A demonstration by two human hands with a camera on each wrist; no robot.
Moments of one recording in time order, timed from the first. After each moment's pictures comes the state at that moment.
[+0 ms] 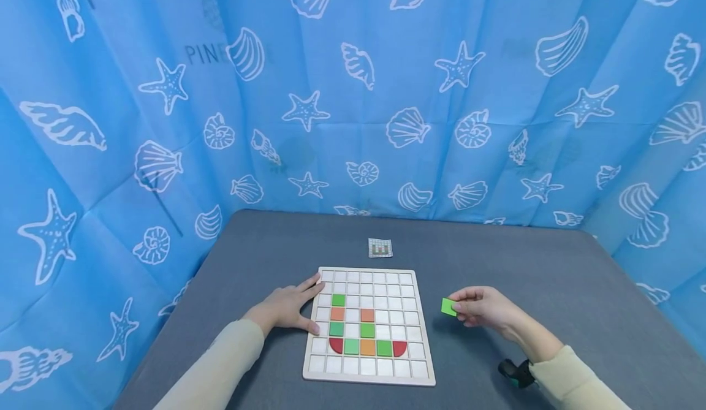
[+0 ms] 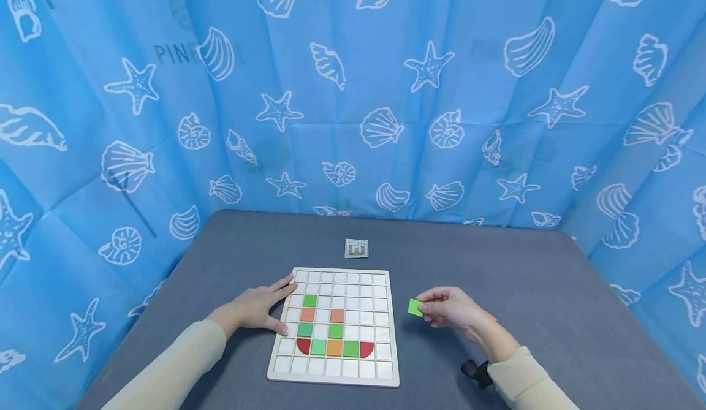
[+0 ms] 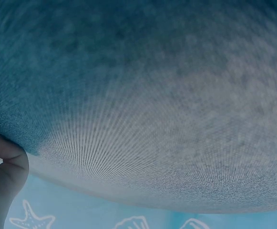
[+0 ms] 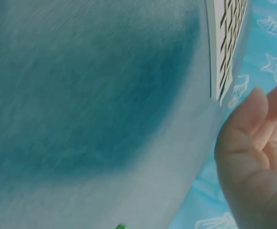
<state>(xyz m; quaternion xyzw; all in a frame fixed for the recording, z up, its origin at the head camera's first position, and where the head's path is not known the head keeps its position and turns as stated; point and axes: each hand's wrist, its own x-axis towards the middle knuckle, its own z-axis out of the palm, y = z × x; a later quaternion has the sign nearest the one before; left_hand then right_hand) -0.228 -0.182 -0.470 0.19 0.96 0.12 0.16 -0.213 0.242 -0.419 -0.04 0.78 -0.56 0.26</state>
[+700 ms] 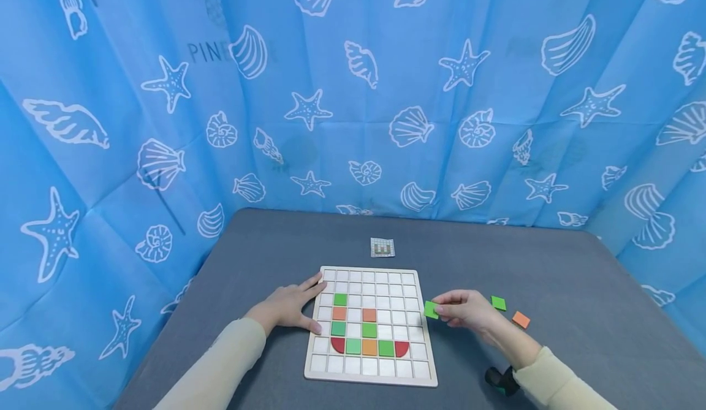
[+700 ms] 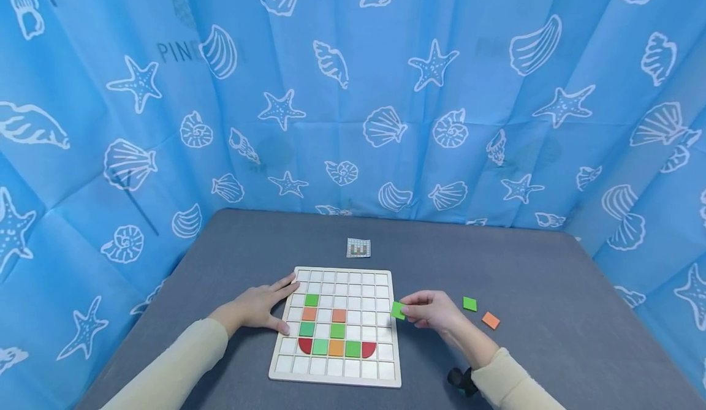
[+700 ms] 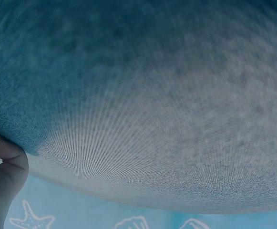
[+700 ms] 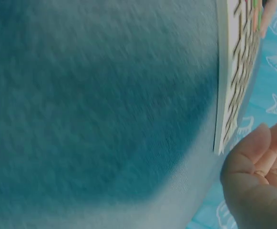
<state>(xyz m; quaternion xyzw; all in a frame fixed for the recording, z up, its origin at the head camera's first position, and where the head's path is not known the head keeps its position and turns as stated) -0.230 -0.181 -0.472 0.18 0.96 0.12 0.16 -0.210 0.205 -0.433 0.00 0.79 -0.58 0.20</state>
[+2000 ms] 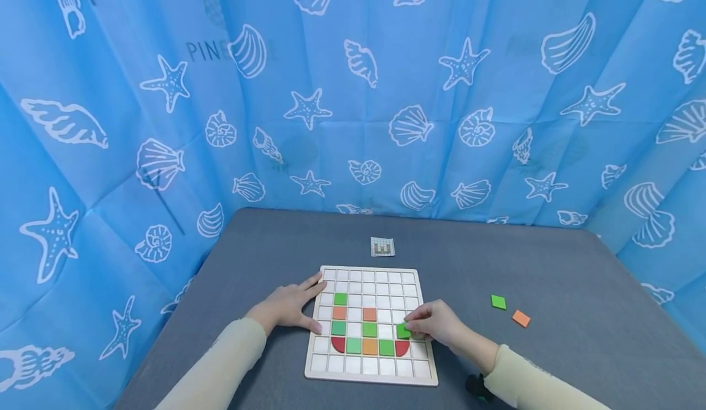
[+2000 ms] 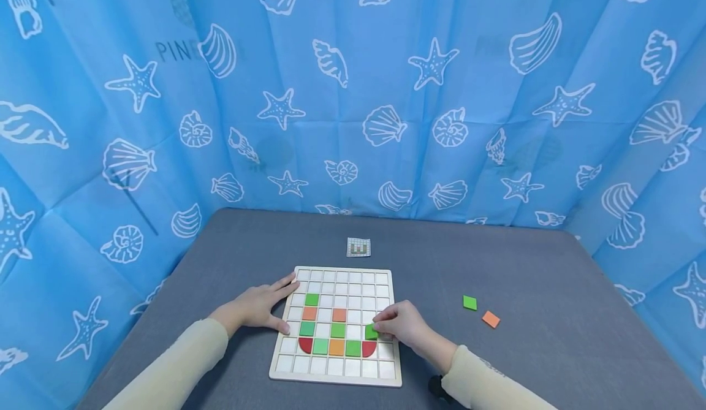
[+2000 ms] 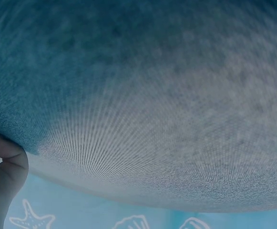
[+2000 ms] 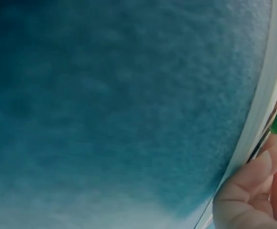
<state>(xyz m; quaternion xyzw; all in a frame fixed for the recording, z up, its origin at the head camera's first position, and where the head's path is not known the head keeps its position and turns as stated) -0.229 -0.180 -0.469 0.18 0.96 0.12 0.17 -0.193 0.144 -0.450 -0.02 0.86 -0.48 0.16</state>
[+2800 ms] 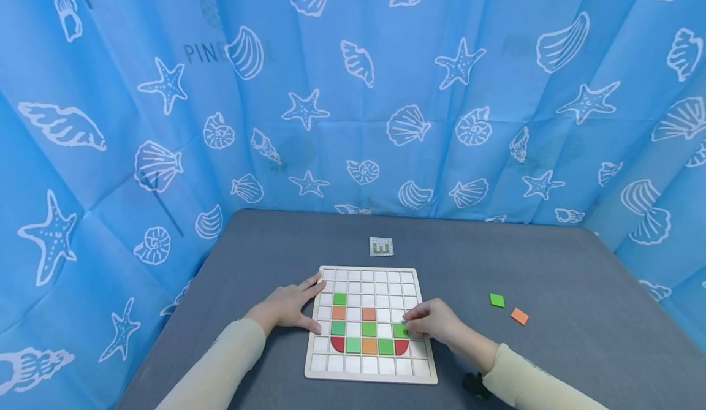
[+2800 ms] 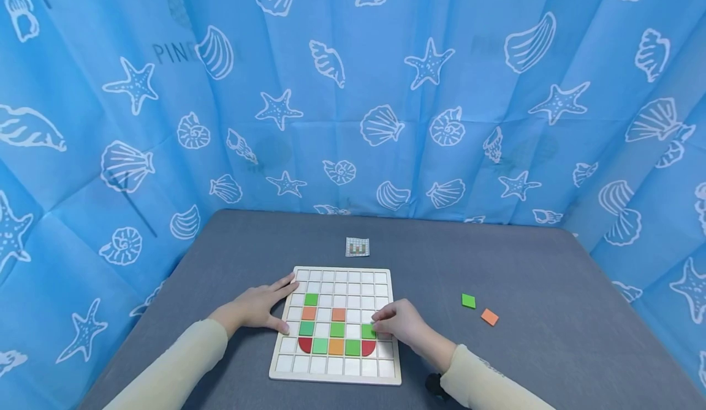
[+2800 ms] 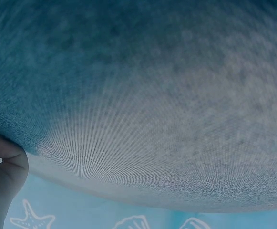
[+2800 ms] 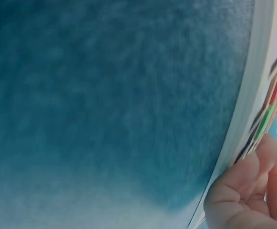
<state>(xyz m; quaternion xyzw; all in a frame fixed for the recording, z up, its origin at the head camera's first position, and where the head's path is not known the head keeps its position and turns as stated) -0.229 -0.181 -0.470 0.18 0.96 0.11 0.17 -0.192 0.140 -0.446 0.02 0.87 -0.47 0.16</state>
